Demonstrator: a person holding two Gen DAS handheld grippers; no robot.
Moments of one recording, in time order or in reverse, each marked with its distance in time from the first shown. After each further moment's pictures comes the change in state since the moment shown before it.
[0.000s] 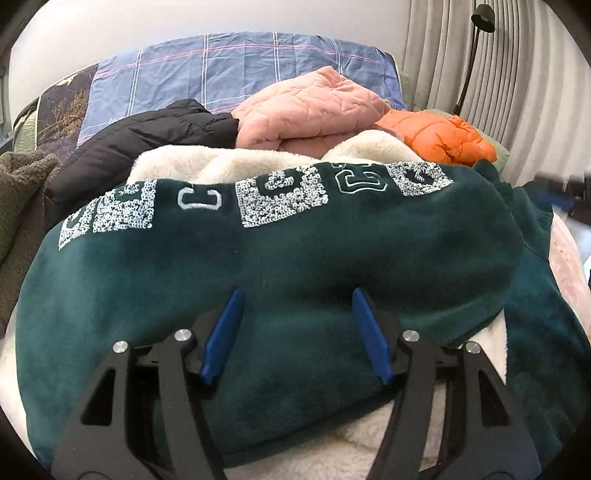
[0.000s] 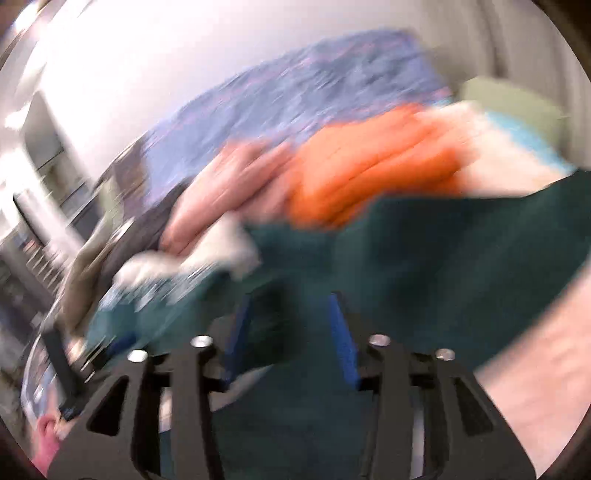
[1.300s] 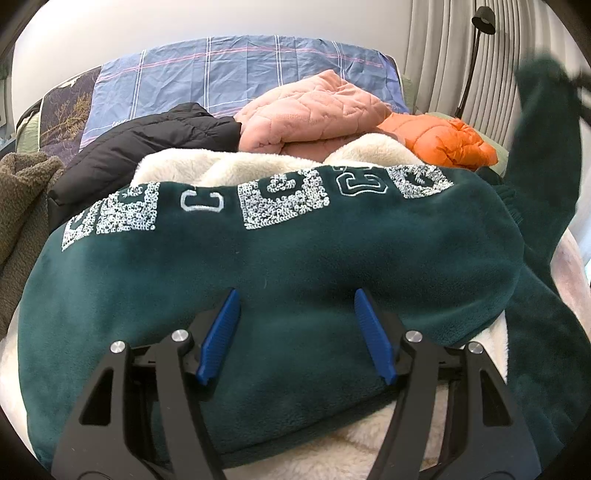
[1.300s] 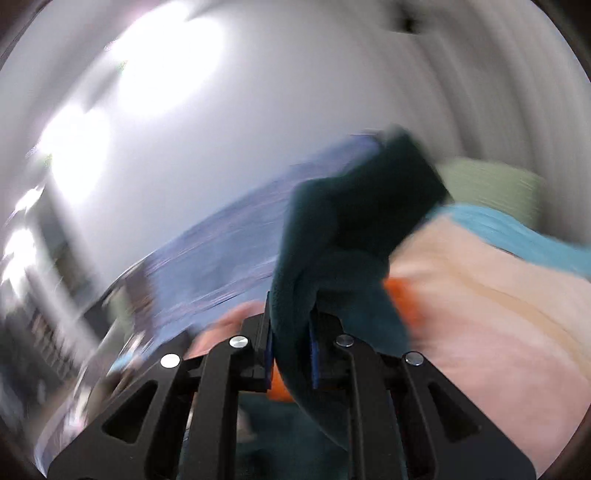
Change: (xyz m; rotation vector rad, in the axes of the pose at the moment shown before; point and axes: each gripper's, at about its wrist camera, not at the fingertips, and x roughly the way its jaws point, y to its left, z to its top) left arm -0.004 0.001 0.000 -0.007 -0.019 0.005; right arm -0.067 0.061 0.079 -0.094 -0.281 0.304
